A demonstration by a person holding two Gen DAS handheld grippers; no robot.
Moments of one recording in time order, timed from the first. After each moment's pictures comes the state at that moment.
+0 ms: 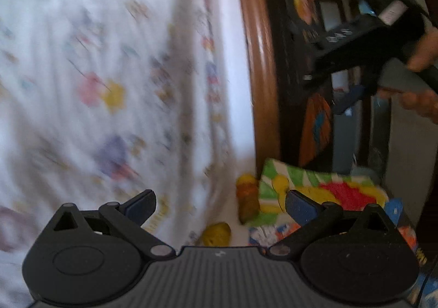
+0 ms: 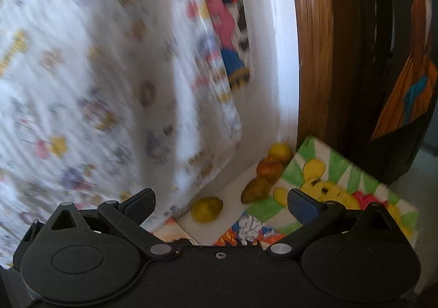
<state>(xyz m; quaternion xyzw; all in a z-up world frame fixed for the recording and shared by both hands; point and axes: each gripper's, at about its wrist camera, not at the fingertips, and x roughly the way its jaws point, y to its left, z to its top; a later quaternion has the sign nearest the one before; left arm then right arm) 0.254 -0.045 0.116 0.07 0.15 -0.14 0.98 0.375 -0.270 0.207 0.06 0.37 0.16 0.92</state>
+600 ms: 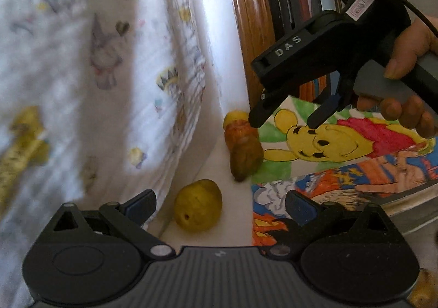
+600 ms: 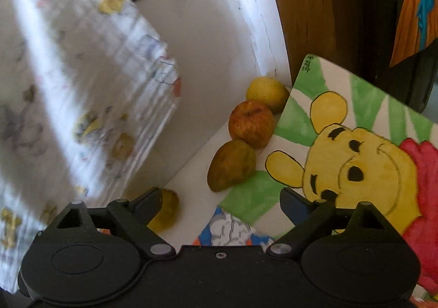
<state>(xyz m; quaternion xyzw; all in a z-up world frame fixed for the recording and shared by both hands) 0.375 -0.085 0.000 0.12 0.23 -0.16 0.95 0.509 -0.274 0.034 0.14 0.44 0.13 0.88</state>
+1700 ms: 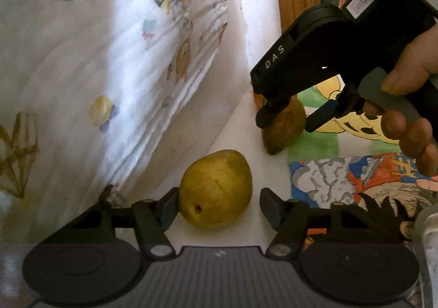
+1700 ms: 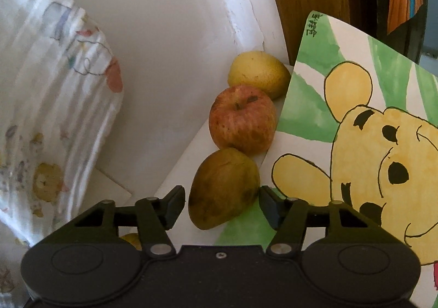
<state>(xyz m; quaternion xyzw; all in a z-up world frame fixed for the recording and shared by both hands) 0.449 -0.092 -0.046 0.11 0.32 -0.10 0.93 0.576 -0.244 -0.031 0.17 0.46 0.06 0.87</state>
